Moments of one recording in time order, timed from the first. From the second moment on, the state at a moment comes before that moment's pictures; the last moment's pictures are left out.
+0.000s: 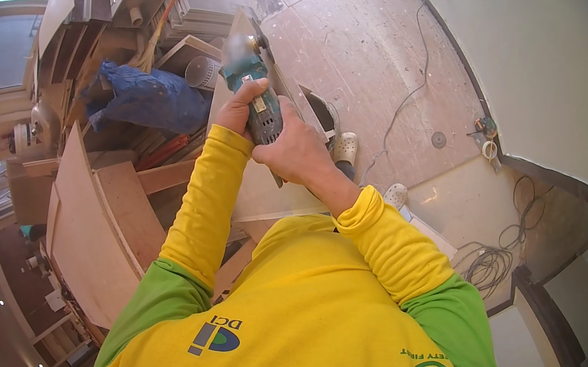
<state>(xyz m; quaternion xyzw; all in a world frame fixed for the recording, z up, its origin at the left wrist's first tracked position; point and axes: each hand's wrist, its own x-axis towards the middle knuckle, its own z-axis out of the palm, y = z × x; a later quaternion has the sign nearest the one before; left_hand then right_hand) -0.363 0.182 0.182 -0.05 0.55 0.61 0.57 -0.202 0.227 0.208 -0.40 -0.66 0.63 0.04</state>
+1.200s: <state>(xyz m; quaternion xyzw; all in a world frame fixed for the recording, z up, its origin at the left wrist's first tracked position) -0.353 0.177 0.185 -0.06 0.53 0.61 0.58 -0.195 0.221 0.212 -0.40 -0.66 0.63 0.04</state>
